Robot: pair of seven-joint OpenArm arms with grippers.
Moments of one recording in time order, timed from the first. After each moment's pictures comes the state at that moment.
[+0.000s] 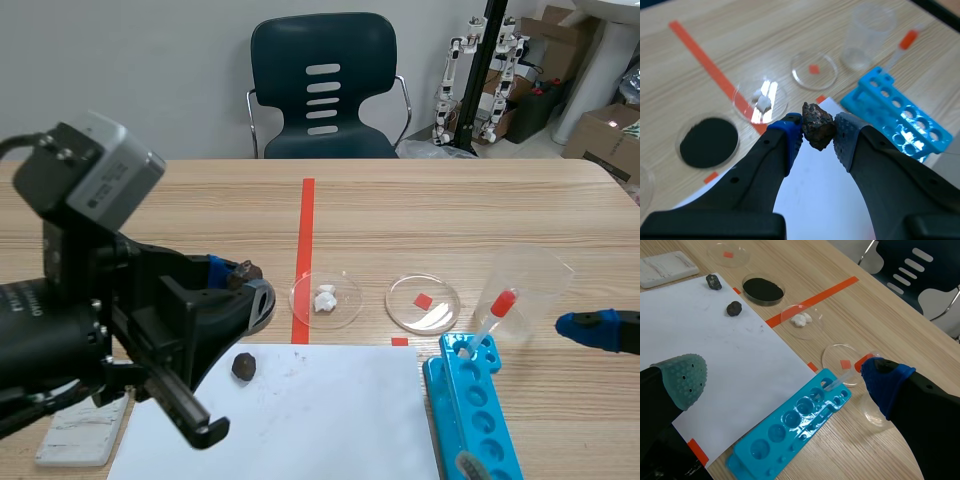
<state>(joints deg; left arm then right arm) 31.6 -24.6 10.4 124.1 -21.1 -20.1 21.5 -66.1 33.4 7.4 119.3 -7.9 13.3 29.2</state>
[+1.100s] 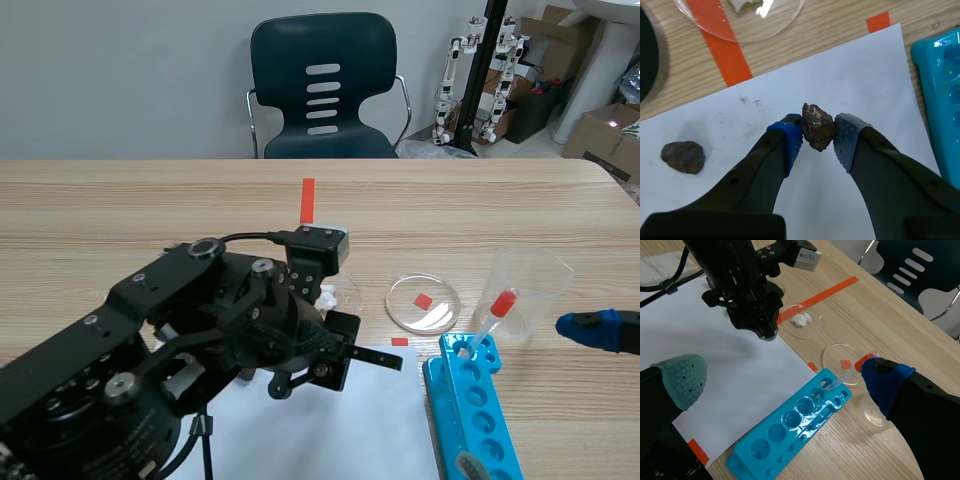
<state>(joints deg) -4.0 -4.5 37.0 85.6 -17.4 14.0 52.9 -66.1 33.4 7.4 119.3 -7.9 13.3 29.2</state>
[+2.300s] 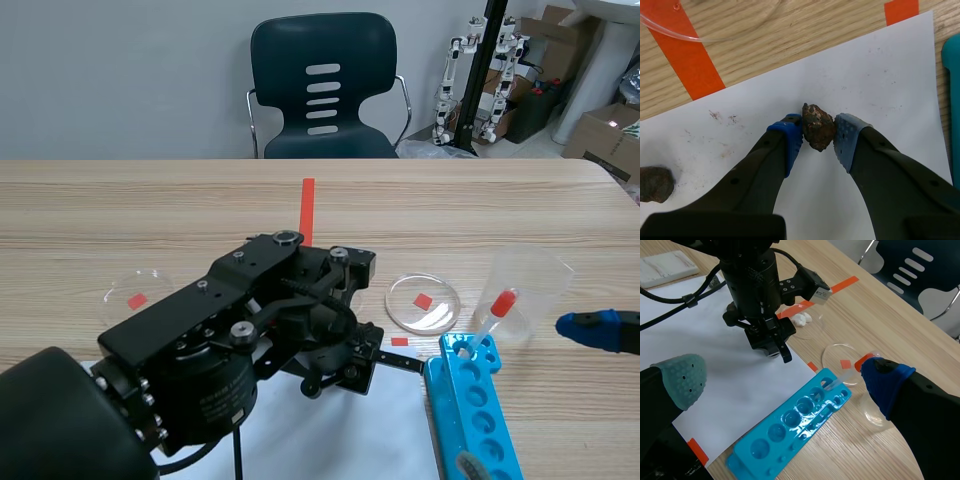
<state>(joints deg) -12.3 3.5 37.9 67.7 -15.5 15.2 55.7 -66.1 33.4 7.4 119.3 -7.9 13.3 29.2</state>
